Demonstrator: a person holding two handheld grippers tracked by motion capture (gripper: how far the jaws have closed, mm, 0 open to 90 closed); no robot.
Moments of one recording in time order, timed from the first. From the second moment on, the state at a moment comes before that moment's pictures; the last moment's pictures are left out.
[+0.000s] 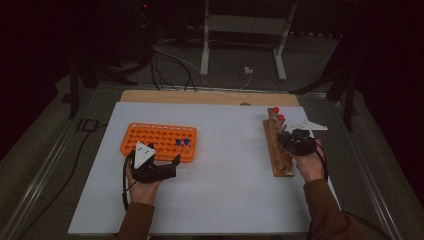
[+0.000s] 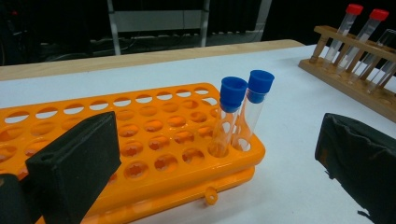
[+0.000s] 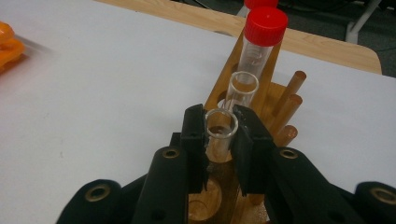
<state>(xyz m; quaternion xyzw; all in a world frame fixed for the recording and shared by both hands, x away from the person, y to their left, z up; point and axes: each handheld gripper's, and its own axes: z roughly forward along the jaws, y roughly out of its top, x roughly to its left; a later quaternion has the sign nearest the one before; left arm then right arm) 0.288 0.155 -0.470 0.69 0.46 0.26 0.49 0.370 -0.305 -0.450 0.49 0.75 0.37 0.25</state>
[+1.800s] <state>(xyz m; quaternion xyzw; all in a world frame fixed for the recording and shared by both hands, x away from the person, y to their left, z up) 0.283 0.133 -0.458 0.71 0.42 0.27 0.49 0.347 -0.277 -0.391 0.42 0.76 0.42 0.25</state>
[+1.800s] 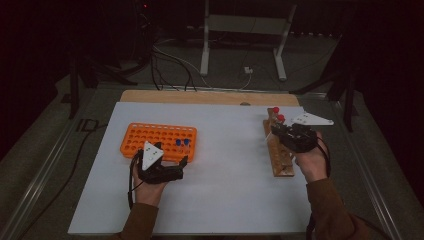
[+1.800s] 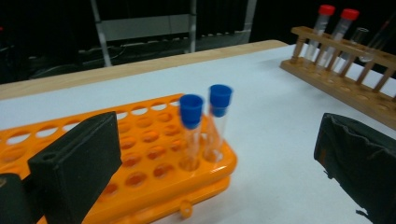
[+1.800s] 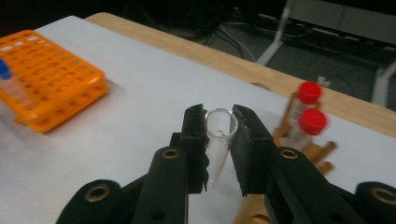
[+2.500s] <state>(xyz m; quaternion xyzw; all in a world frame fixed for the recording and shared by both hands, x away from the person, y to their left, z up) 0.289 0.062 -0.446 0.75 0.34 0.24 0.51 0.330 -0.220 -0.399 0.37 0.79 0.45 0.19</state>
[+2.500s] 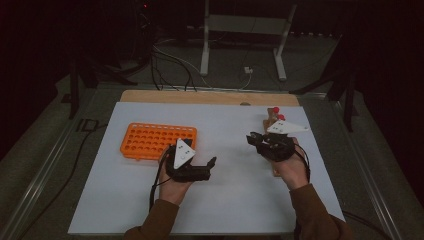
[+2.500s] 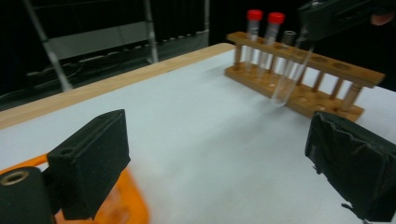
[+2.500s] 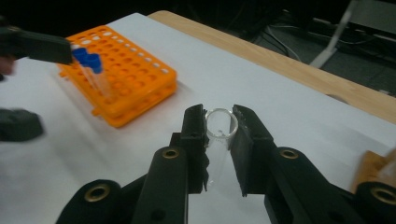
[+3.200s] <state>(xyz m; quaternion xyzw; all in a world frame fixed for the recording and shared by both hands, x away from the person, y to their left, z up) 0.294 0.015 -0.451 0.77 0.31 0.22 0.51 0.317 -0.185 -0.404 0.33 0.80 0.48 0.14</state>
